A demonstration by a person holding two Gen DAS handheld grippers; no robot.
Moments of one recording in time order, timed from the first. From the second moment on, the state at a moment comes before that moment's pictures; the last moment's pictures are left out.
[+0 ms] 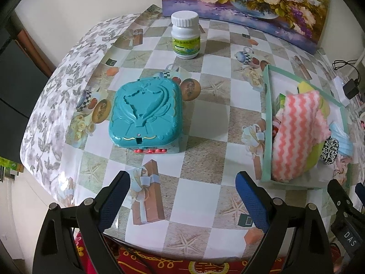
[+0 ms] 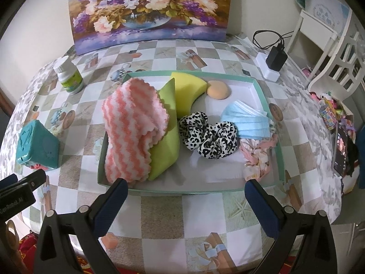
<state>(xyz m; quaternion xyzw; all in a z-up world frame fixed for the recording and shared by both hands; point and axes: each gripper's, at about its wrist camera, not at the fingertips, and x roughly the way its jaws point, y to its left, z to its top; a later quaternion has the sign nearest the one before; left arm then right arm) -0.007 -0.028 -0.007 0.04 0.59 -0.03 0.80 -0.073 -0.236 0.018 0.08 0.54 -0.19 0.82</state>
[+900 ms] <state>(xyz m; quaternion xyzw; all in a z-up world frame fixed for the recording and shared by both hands) -0.006 -0.027 -0.006 0.03 0.59 -0.03 0.80 -0.072 -0.235 0.024 0.07 0.53 -0.18 0.82</state>
